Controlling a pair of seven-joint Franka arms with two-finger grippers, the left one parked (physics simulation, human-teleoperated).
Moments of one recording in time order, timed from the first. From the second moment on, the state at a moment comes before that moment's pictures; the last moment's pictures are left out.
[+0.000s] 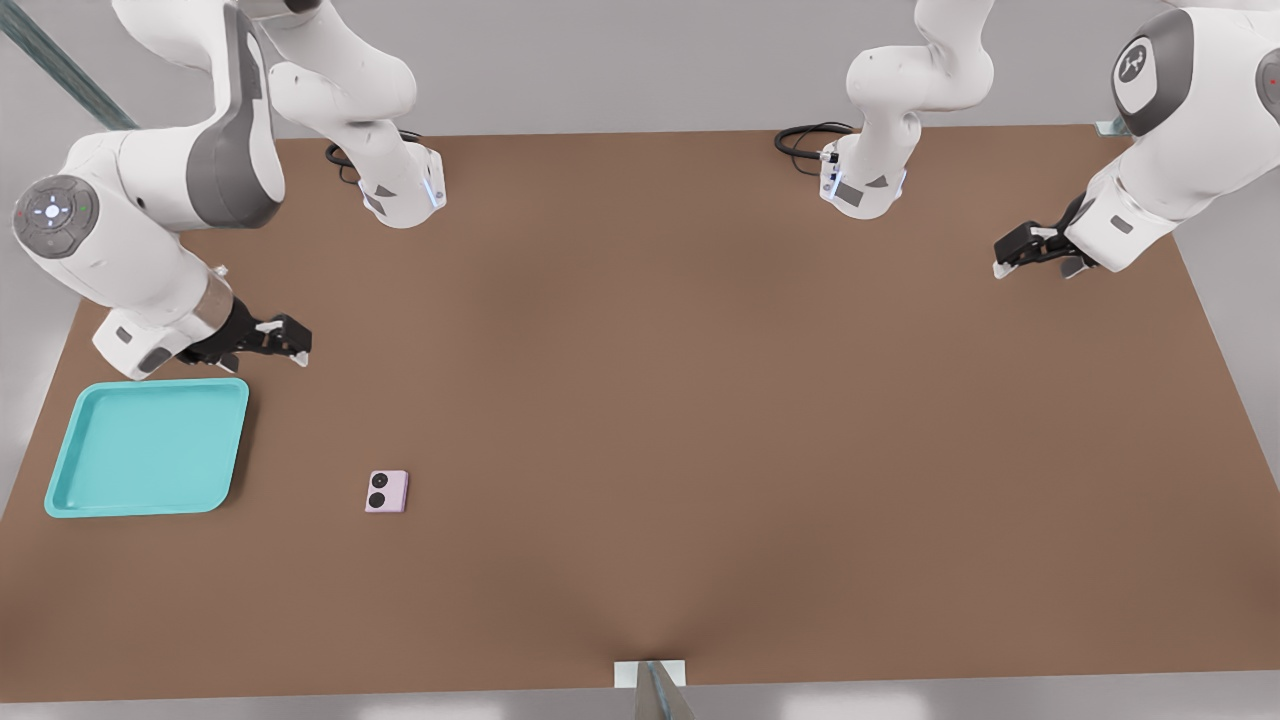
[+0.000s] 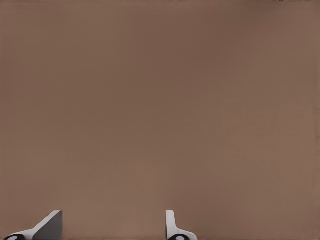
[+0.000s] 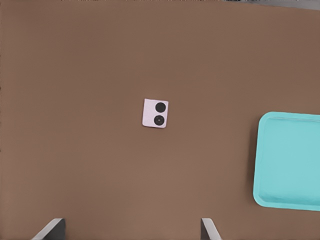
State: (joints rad) arm 0.06 0.11 0.02 -1.52 0.00 1.62 -0.01
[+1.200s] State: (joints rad) arm 0.02 0.77 0.06 -1.66 0.00 2.44 0.04
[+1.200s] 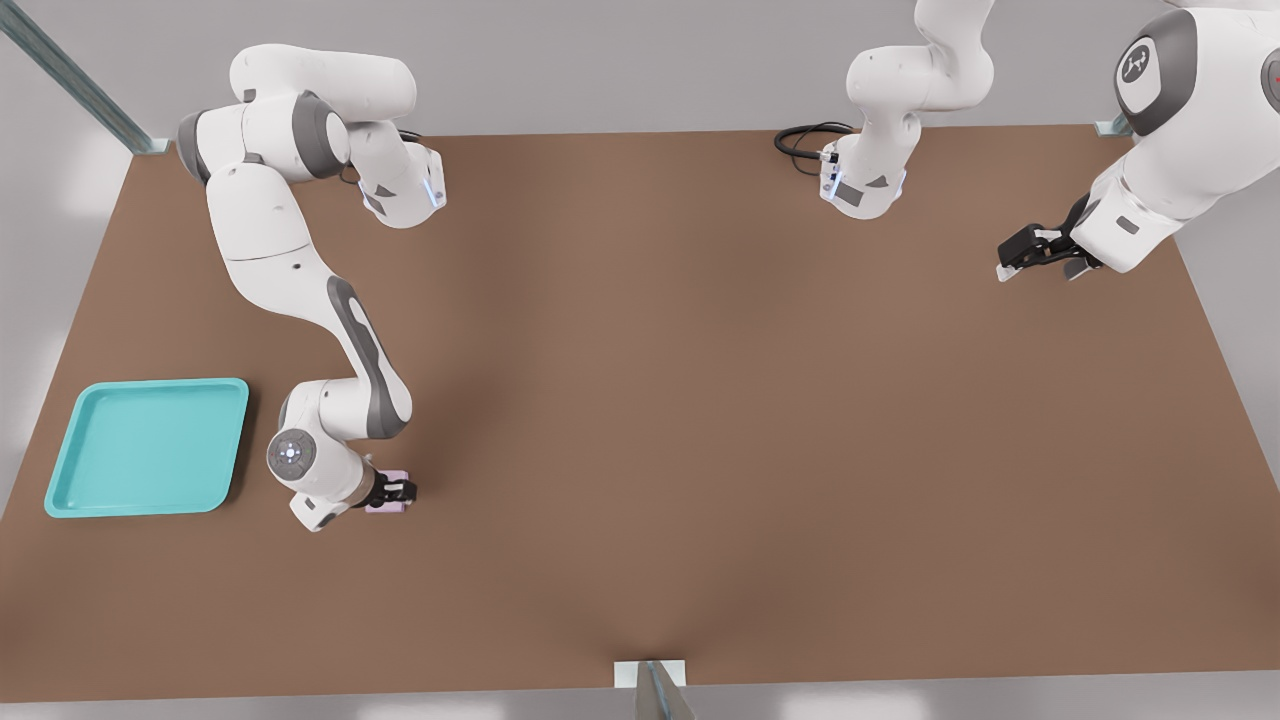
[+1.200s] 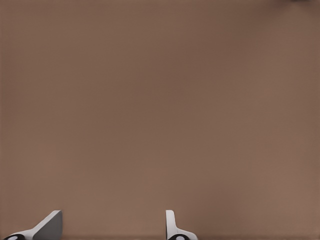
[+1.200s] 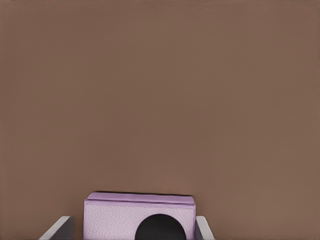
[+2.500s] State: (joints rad) arm -0.45 0.46 0.15 -1.48 -0.03 2.12 -0.35
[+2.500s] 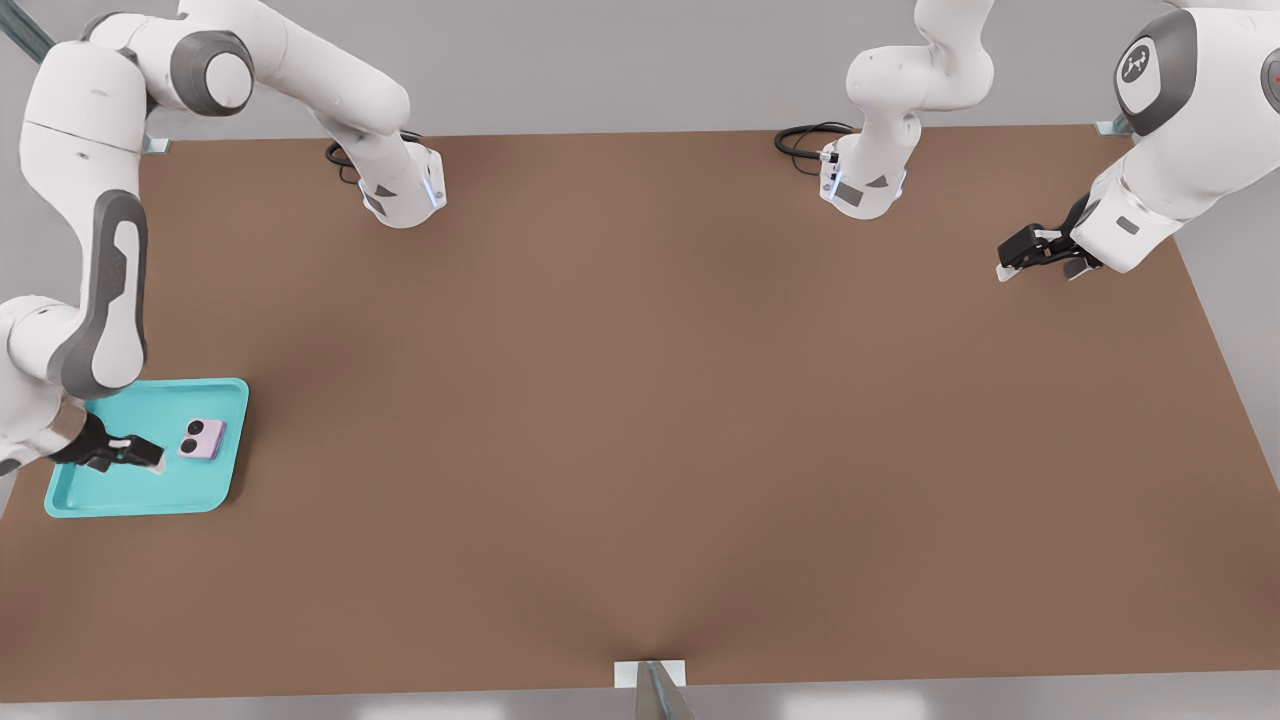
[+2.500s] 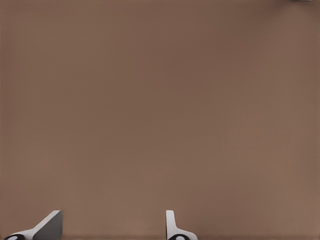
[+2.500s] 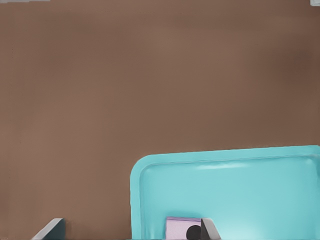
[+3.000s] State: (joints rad) arm 0.08 0.11 -0.01 -1.44 -0.07 1.57 -0.20
